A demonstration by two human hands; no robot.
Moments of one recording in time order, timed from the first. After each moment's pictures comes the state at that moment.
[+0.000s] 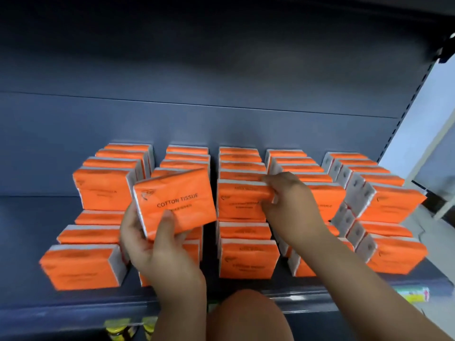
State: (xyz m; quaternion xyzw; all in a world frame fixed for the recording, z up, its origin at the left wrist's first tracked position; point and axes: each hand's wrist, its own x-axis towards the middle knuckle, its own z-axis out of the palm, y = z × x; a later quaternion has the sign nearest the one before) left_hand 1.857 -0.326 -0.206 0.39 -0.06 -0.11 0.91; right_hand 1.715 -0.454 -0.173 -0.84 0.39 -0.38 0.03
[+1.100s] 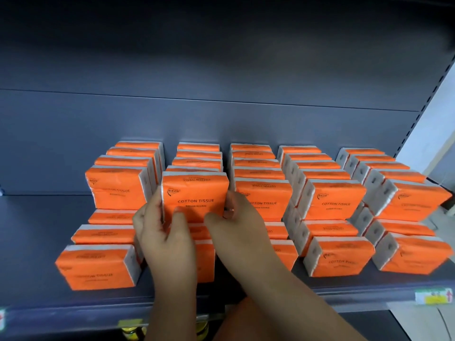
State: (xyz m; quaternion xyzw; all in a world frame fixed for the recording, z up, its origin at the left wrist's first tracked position) left_hand 1.903 -0.325 -0.227 0.59 -0.22 -0.06 0.77; right_hand 1.811 -0.355 -0.173 -0.69 0.46 -0.37 0.43
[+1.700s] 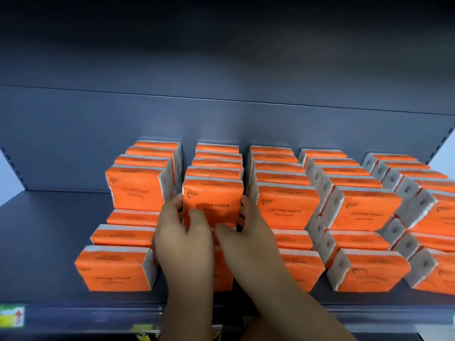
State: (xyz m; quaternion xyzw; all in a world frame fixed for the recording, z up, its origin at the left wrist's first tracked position) left_hand 1.924 -0.334 -0.225 0.67 -0.20 -0.08 0.71; right_hand 1.833 -0.363 -0.198 -0.69 0.44 -0.37 0.44
